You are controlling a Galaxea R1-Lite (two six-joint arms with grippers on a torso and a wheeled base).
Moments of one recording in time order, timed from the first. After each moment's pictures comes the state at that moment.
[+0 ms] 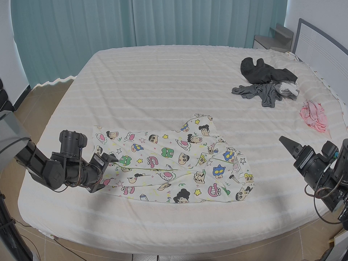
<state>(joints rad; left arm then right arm) -0.15 1.97 -0.75 -0.47 -0.18 -1.13 0.48 1.40 -0.25 -1.01 -0.36 0.74</state>
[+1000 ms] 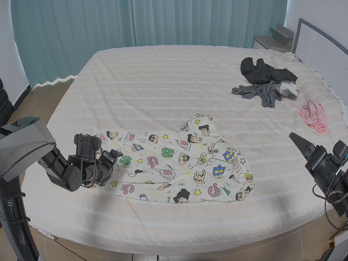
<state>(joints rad) -0.19 2.17 -0.84 -0.68 -0.01 -1.12 0.53 1.27 -0.21 -1.01 -0.39 0.69</state>
